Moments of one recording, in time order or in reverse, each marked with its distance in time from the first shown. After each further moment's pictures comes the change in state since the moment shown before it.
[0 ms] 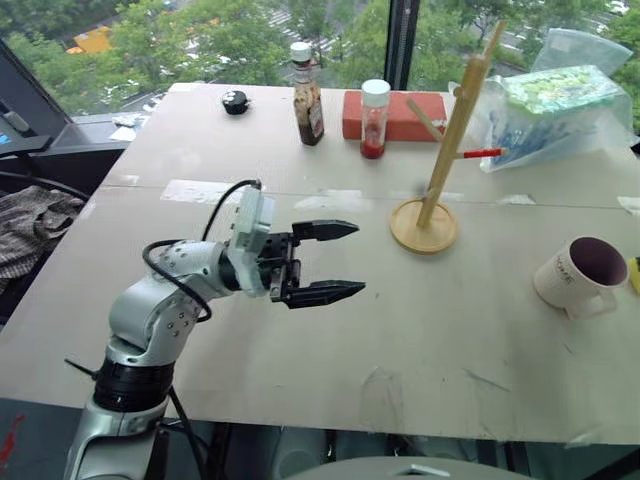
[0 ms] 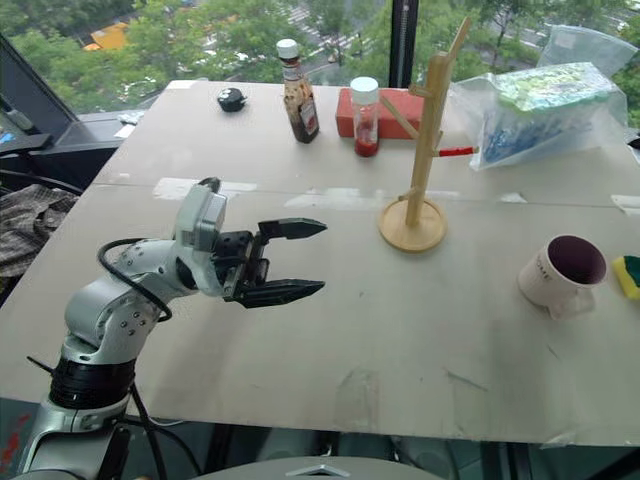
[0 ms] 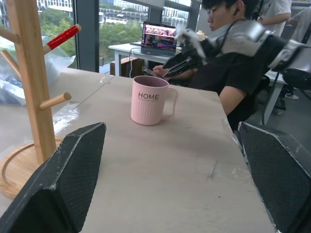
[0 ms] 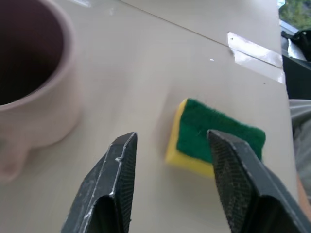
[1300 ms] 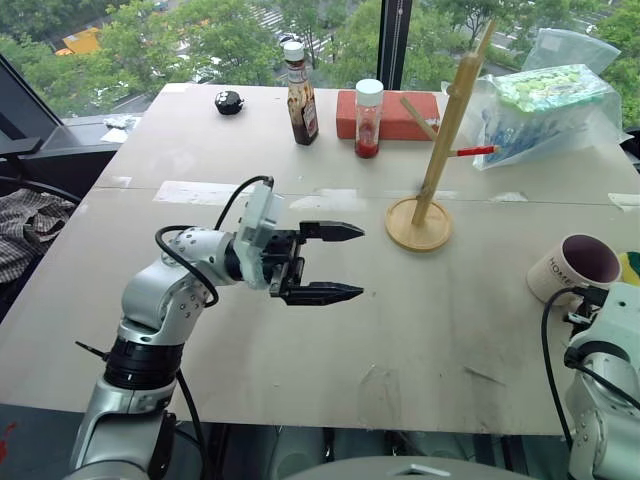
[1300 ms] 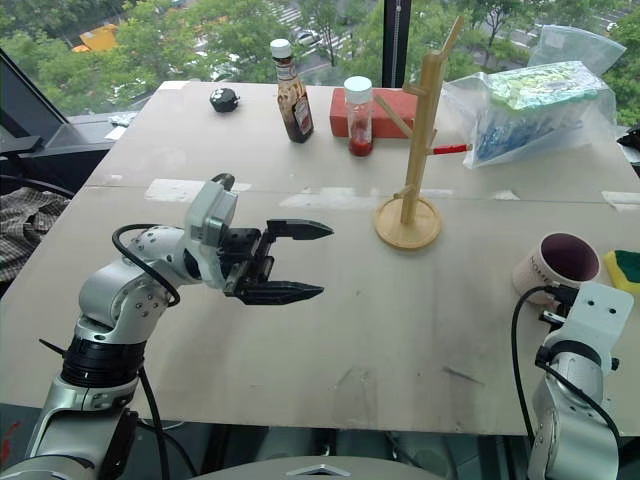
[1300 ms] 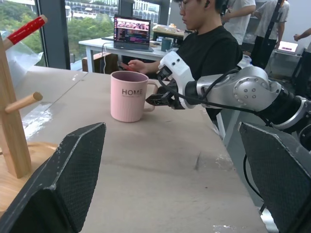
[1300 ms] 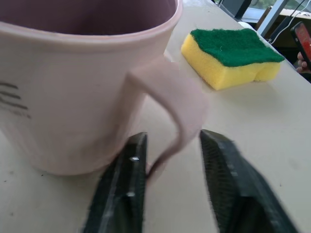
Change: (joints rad) left arm -0.076 0.001 -0.036 0.086 0.054 -0.017 -0.124; right arm -0.233 0.835 0.531 -0.308 -0.416 0.000 -1.013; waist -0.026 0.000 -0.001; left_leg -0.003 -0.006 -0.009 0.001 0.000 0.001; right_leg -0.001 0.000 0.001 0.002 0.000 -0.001
